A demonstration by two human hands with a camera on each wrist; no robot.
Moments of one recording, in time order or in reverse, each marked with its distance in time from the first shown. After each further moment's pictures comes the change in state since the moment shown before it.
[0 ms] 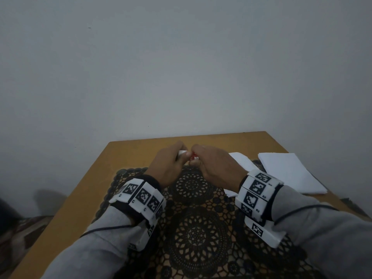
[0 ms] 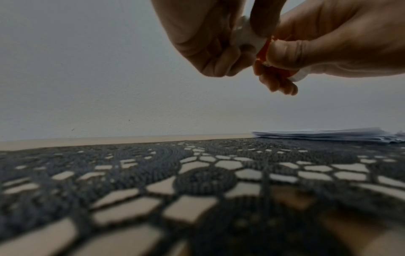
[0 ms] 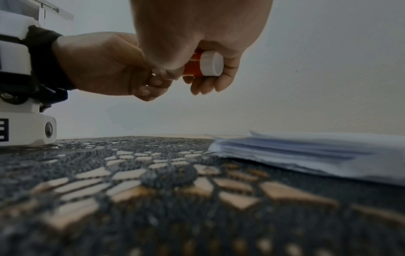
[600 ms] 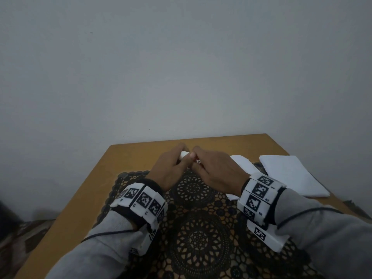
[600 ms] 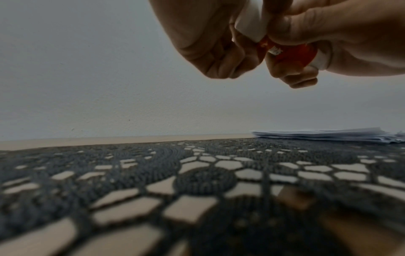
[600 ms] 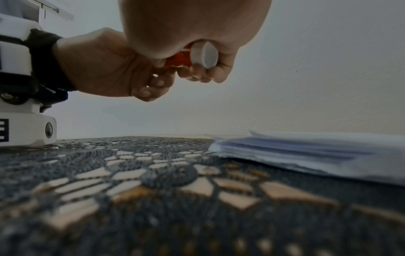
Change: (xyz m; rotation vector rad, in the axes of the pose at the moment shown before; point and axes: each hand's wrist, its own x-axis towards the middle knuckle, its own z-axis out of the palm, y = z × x) left_hand -0.003 0.003 -0.001 -0.167 -0.024 0.033; right_hand -0.003 -0.003 -0.003 0.027 0.040 -0.047
